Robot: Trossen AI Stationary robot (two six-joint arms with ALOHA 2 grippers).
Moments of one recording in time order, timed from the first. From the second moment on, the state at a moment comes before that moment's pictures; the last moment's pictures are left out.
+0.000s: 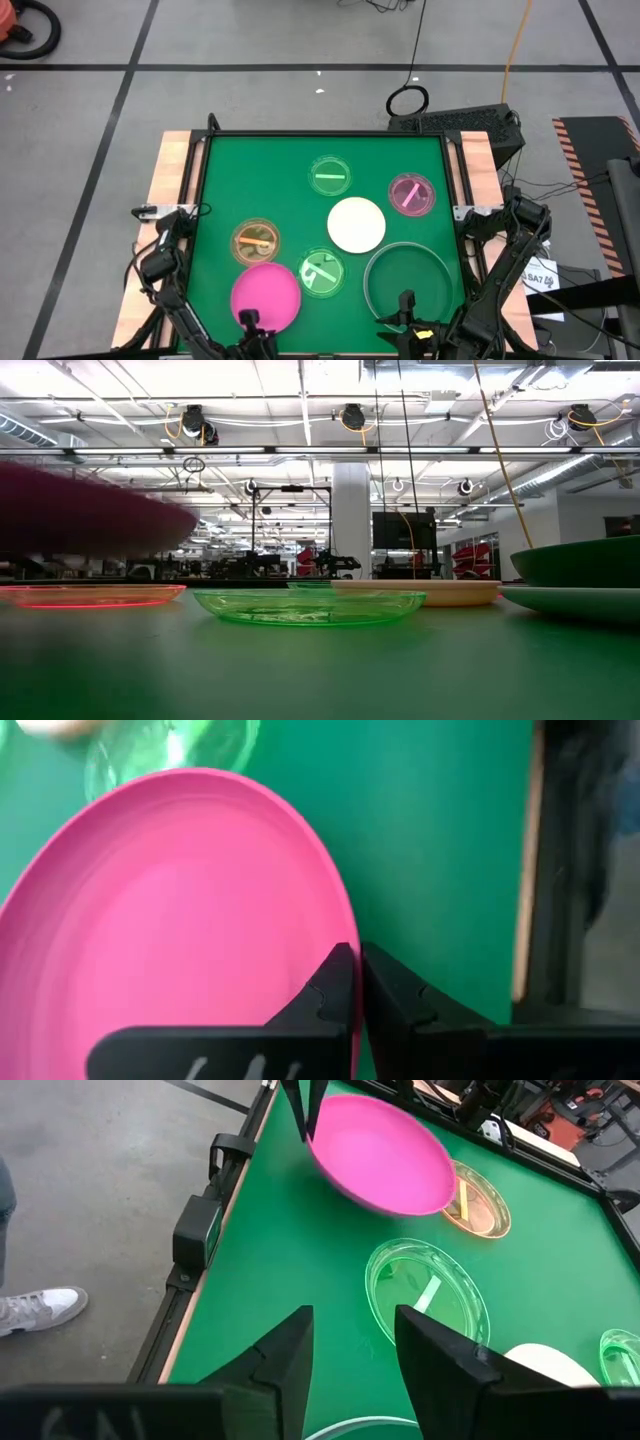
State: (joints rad) left arm -1.00 2.27 1.86 -1.20 -0.66 -1.11; right arm 1.02 1.73 1.36 -0.62 0.86 0.48
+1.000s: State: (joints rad) left arm -0.75 2.27 2.10 -0.87 -0.66 0.03; right arm 1.12 1.68 1.36 -0.63 0.89 0.44
